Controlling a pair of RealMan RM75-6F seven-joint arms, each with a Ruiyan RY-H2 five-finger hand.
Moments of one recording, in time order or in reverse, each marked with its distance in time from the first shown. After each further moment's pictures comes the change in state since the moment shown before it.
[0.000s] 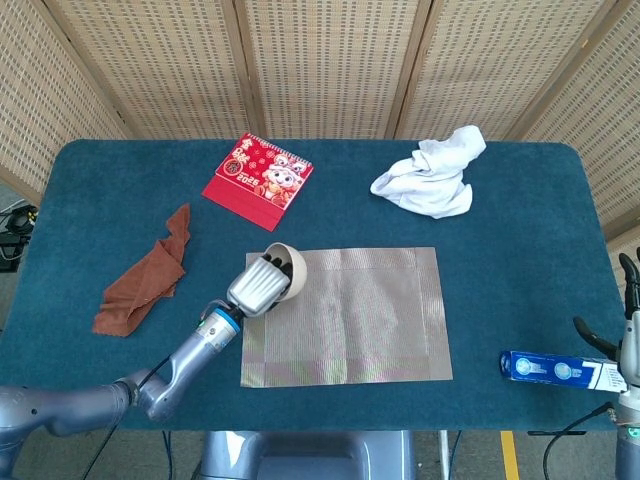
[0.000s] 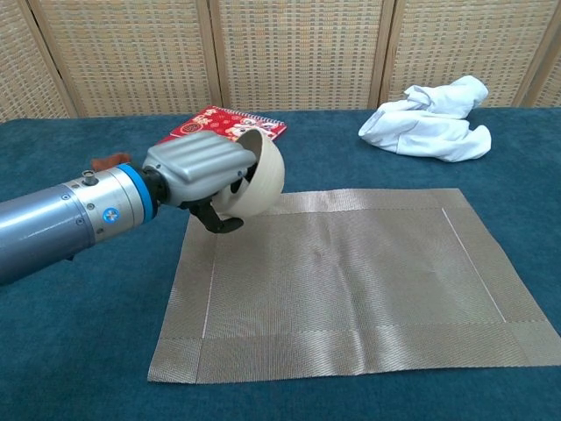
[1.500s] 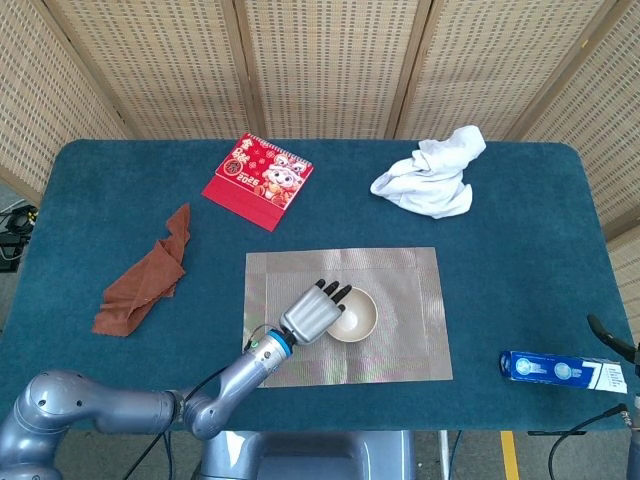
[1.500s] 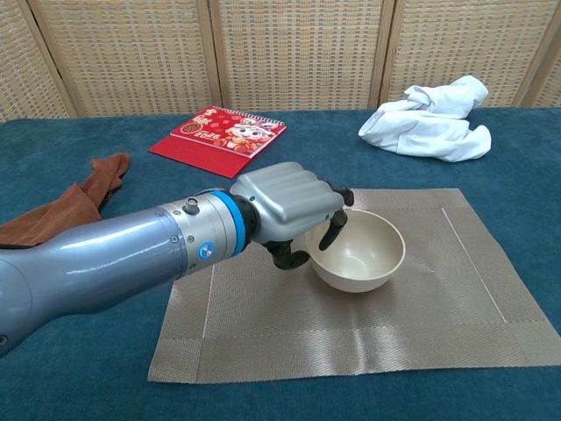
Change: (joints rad) left arm -0.164 -0.109 -0.023 -0.129 -0.314 -0.045 0.391; right arm -0.019 0.036 0.022 -0.033 0.006 0.032 0.060
